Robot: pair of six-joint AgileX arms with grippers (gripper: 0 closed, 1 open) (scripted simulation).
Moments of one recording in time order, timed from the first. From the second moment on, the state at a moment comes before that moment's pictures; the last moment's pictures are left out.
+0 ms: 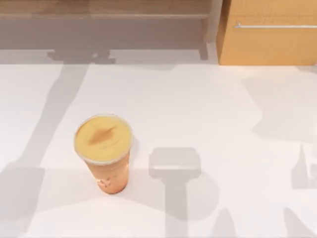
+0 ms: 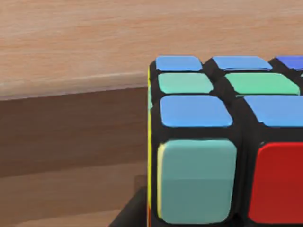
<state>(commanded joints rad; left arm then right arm) -0.23 1.53 1.70 -0.58 -0.05 -0.01 0.00 0.00 0.00 0.00 0.00 0.00</state>
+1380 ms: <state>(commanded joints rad) -0.12 1.61 1.09 -1.03 0.01 -0.11 0.00 0.00 0.00 0.00 0.00 0.00</state>
